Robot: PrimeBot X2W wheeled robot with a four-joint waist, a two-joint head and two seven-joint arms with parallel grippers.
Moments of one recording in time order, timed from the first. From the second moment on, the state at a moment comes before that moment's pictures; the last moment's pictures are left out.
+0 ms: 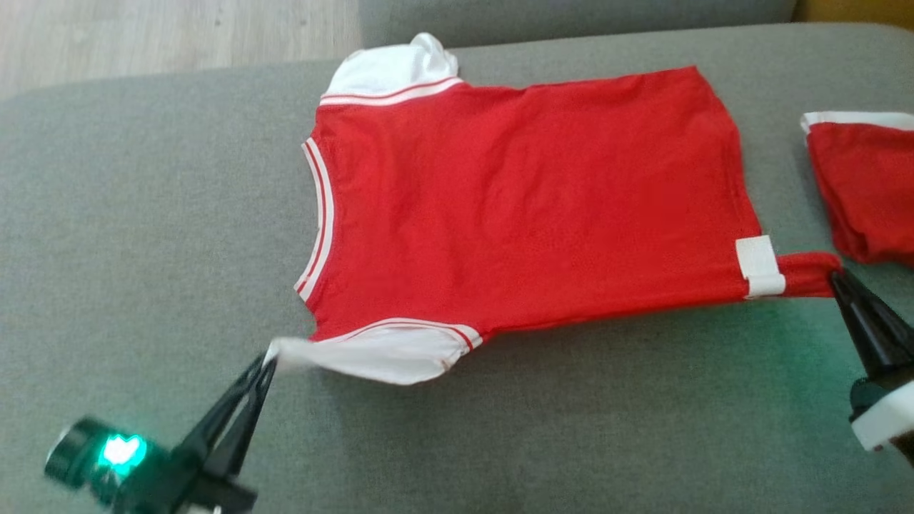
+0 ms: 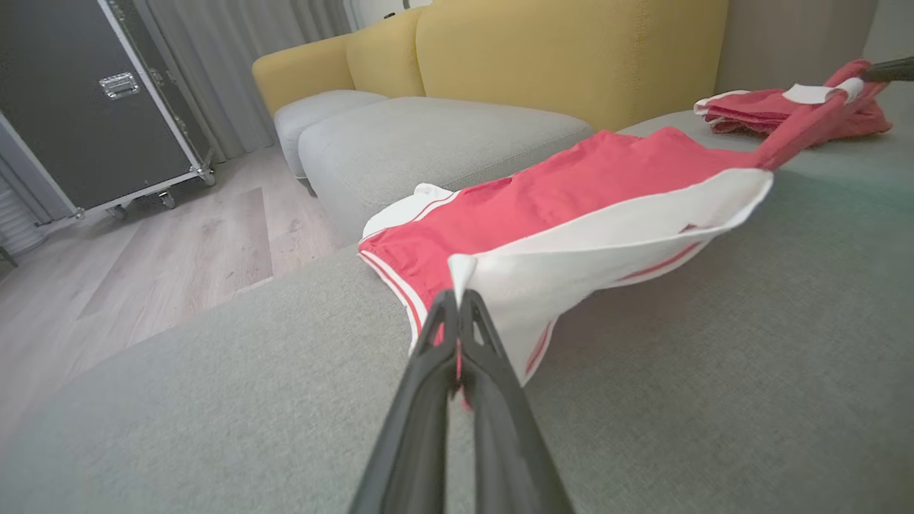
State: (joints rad) left arm 0.04 0.70 -0.60 -0.16 -0.38 0.18 -0.22; right arm -0.07 -0.73 0.38 0.23 0.69 0.13 -0.23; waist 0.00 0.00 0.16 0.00
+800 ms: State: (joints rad) left arm -0.71 0.49 -0.68 0.40 -0.23 -0.03 -0.23; right arm -0.55 -0.68 0.58 0.48 0.73 0.13 -0.20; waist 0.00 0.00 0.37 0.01
